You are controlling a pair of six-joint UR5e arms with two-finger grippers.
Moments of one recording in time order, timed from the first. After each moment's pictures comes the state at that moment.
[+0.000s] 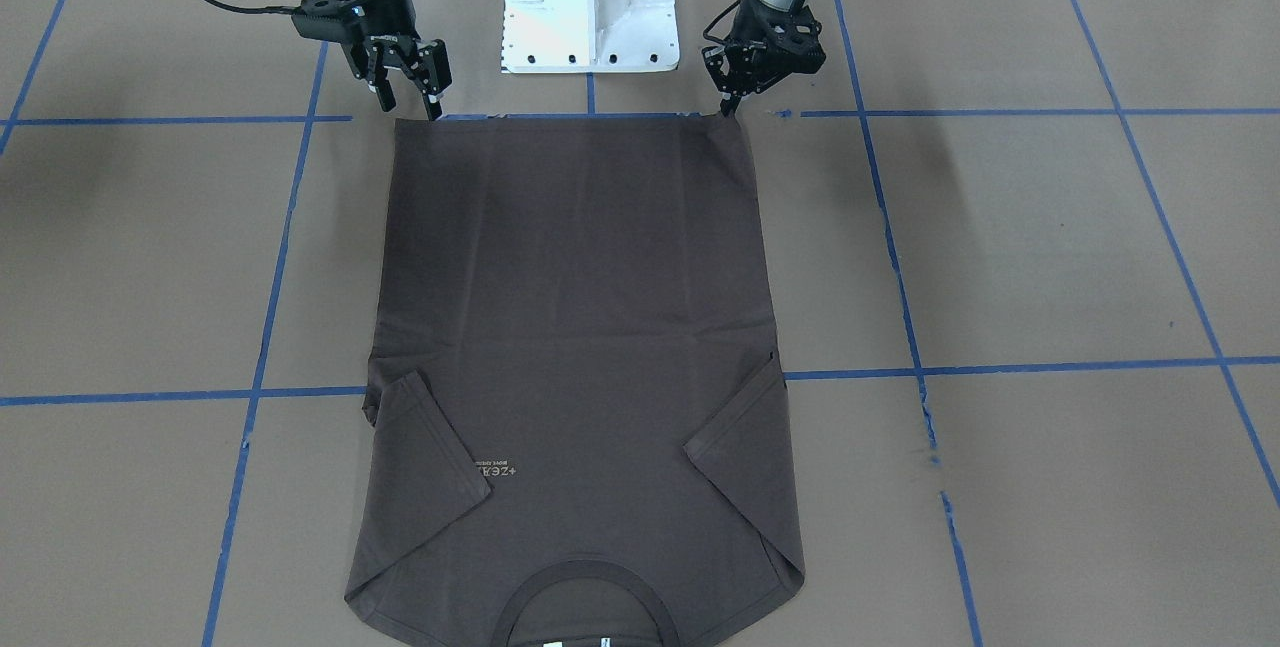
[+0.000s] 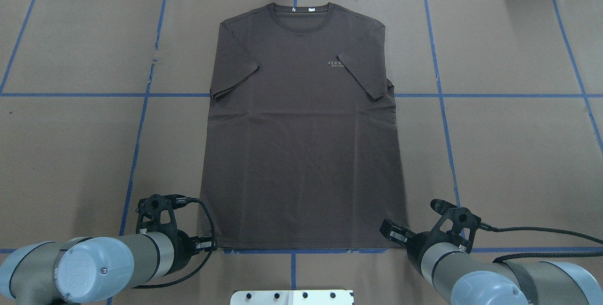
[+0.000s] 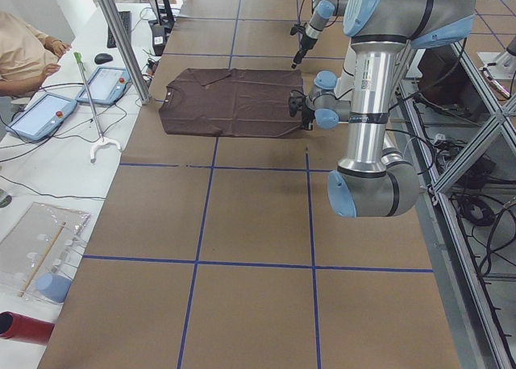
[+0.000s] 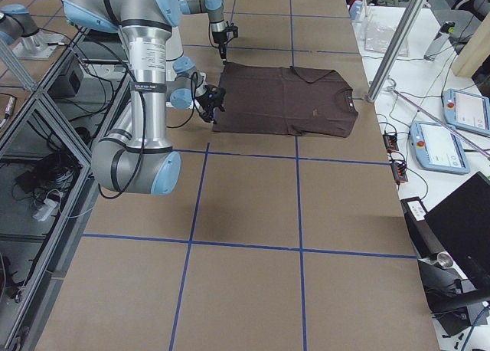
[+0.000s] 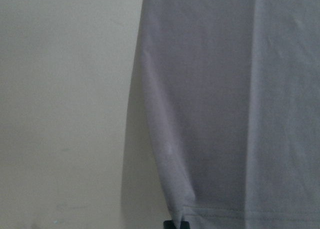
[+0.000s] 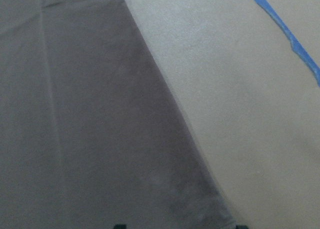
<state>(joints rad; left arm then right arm) -0.14 -1.70 -2.05 -1.98 -1.51 -1.59 0.03 -1.56 2.15 -1.34 1.20 1.99</state>
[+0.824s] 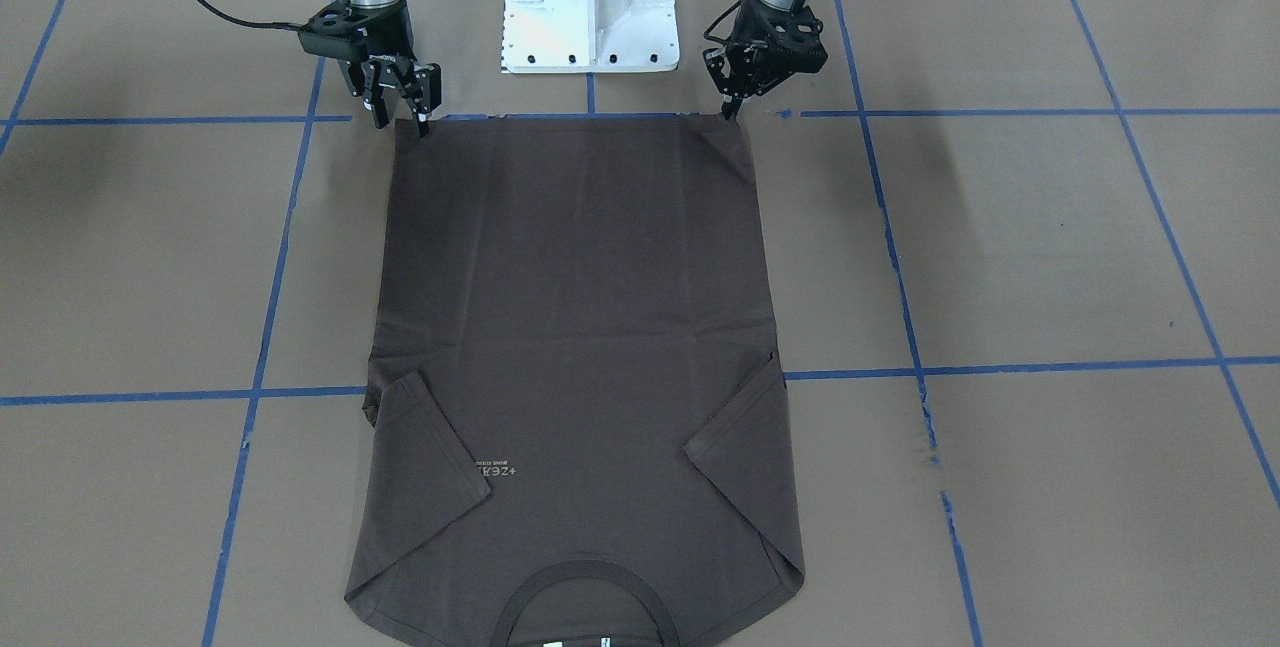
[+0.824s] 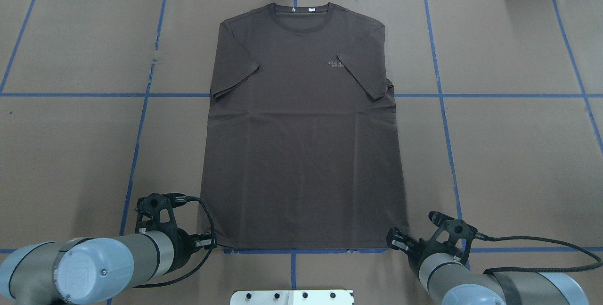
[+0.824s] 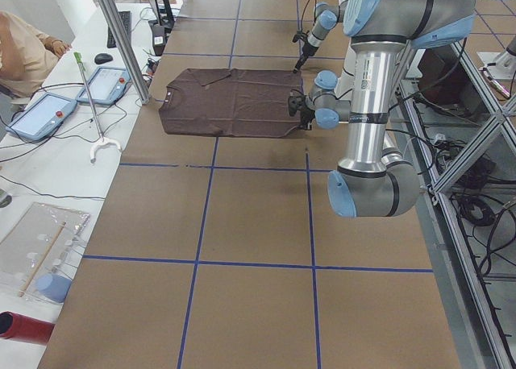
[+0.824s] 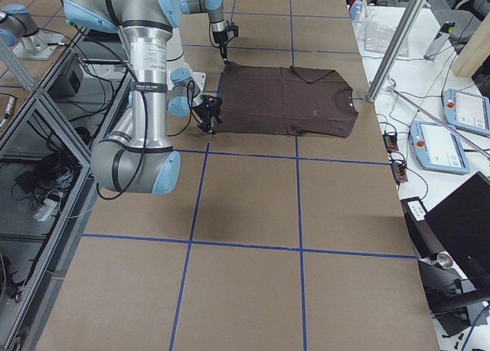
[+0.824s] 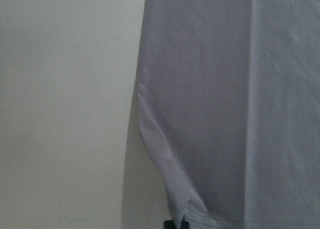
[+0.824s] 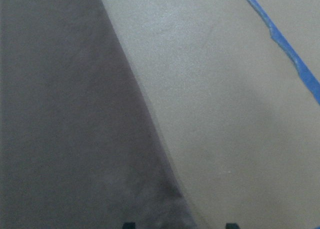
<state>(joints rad) -0.14 -1.70 -2.05 -1.97 -1.48 -1.59 -0.01 -1.57 2.08 -1.34 1.16 2.00</state>
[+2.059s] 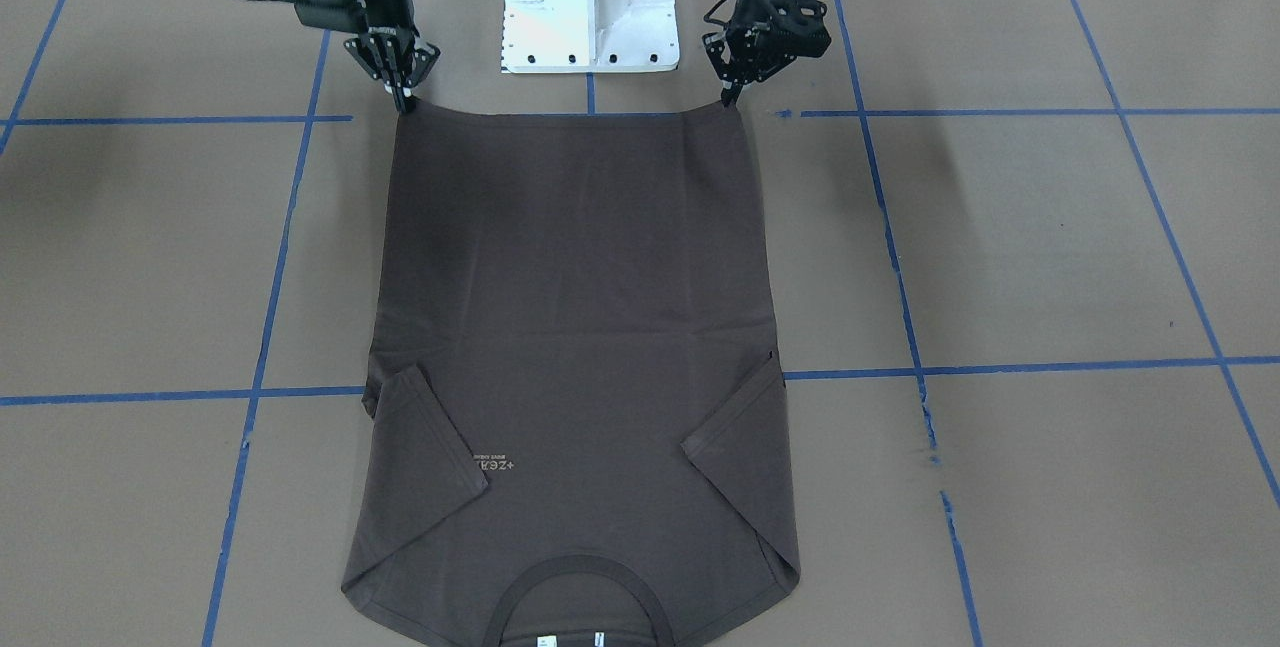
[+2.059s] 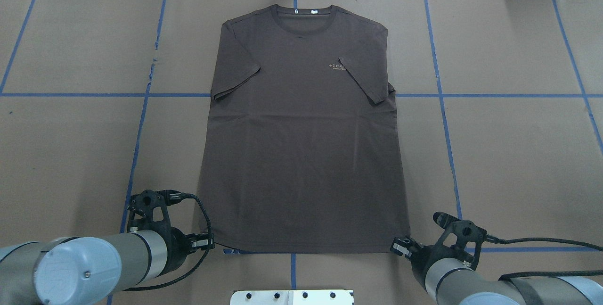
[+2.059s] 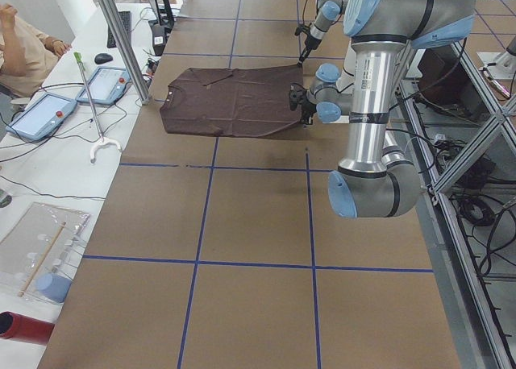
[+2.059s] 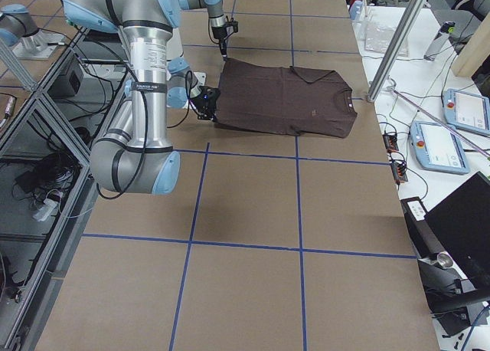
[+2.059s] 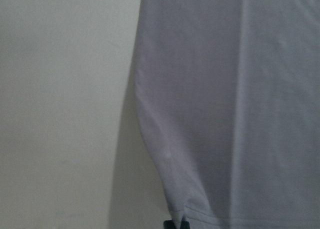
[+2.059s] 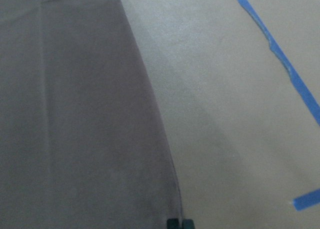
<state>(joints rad) -0.14 -1.70 -2.21 -1.83 -1.50 -1.59 -0.04 -1.58 2.30 -1.51 1.18 2.00</state>
